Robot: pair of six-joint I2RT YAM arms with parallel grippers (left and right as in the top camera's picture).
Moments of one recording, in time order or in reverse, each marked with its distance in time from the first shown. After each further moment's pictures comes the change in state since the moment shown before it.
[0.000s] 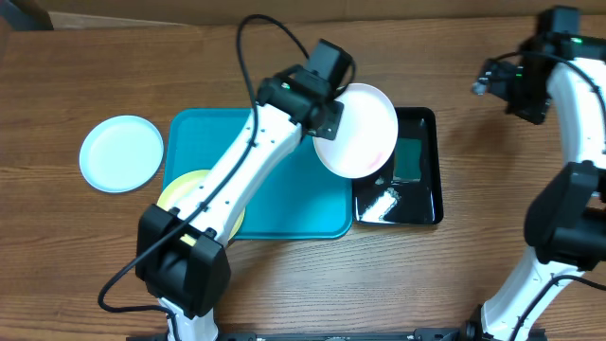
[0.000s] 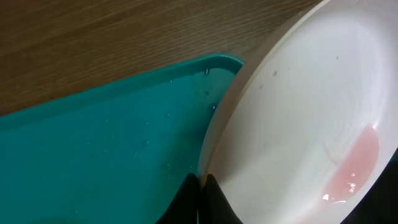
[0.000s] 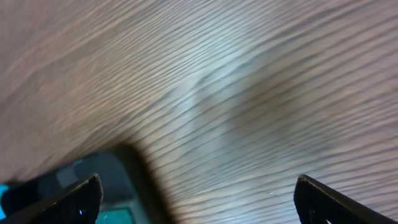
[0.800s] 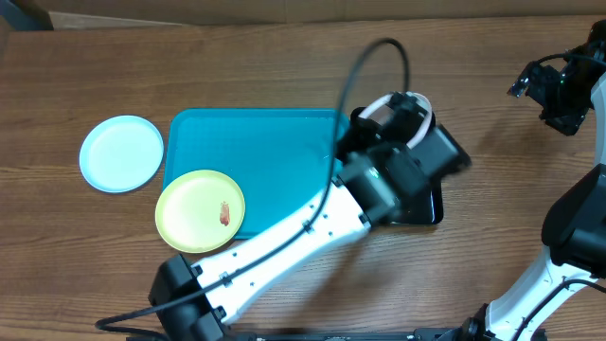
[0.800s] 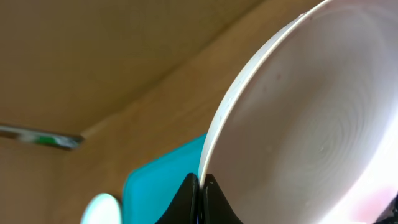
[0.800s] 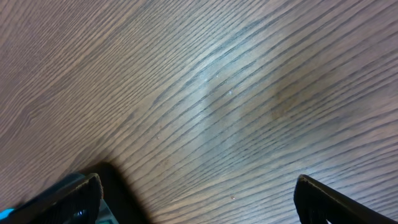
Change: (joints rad) left arm -0.462 -0.102 0.002 -0.005 -0.763 0.014; right arm -0.148 0.000 0.000 0.001 -0.065 0.000
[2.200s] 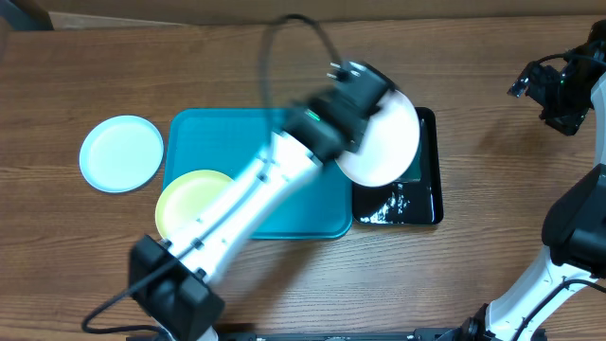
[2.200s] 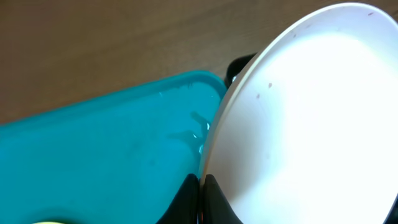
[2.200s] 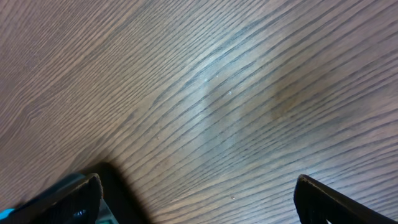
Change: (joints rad) left arm 0.354 0.000 0.000 -0.011 0.672 -0.100; right arm 0.000 0.000 0.000 0.000 0.000 0.000
